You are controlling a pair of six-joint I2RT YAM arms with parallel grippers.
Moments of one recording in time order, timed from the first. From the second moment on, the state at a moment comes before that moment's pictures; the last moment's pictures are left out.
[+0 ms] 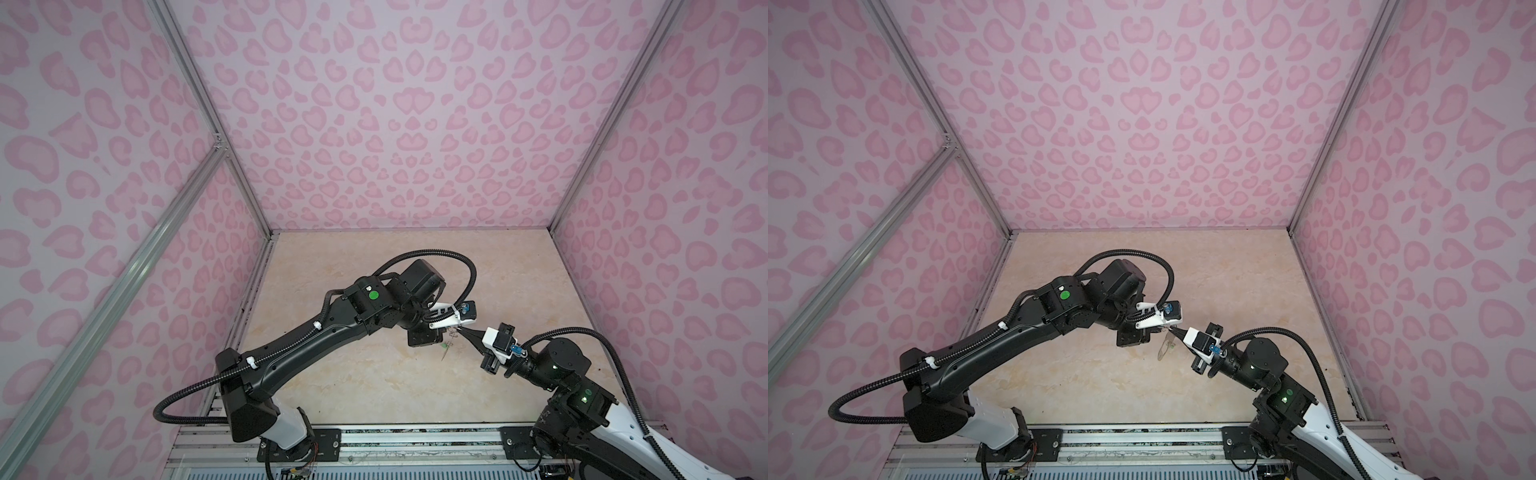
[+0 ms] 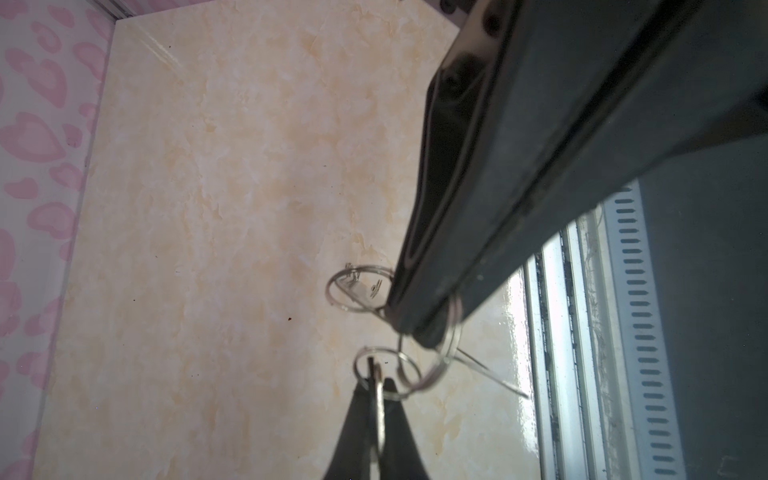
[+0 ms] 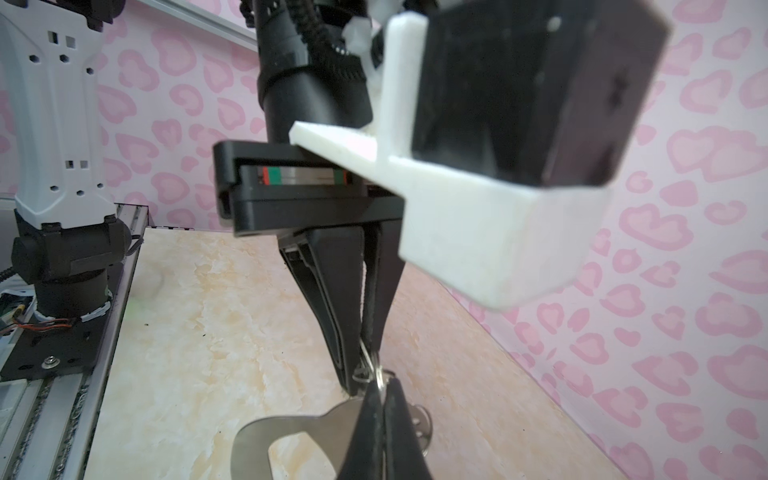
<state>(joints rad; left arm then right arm) -1.01 1.54 1.63 -1.03 0.20 0.56 0.79 0.50 0.44 0.09 -0.25 -0.32</state>
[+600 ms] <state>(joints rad) -1.01 1.55 1.70 -1.06 0.20 0.57 0.74 0.54 0.44 0.10 -0.32 -0.28</state>
